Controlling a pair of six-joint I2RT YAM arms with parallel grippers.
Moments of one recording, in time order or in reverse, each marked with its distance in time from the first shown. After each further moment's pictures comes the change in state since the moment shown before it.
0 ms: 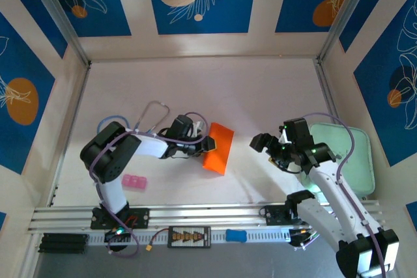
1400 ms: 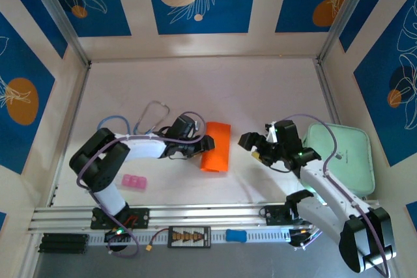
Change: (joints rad) left arm -0.042 -0.125 0.051 -0.333 -0.233 0.048; right arm 0.074 0.097 -0.199 0.494 -0.145 0.064
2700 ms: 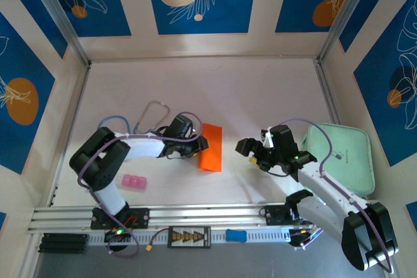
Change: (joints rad) left arm 0.014 0.015 -0.030 0.053 0.018 -0.106; right arm 0.052 0.005 -0.068 0.052 0.004 0.028
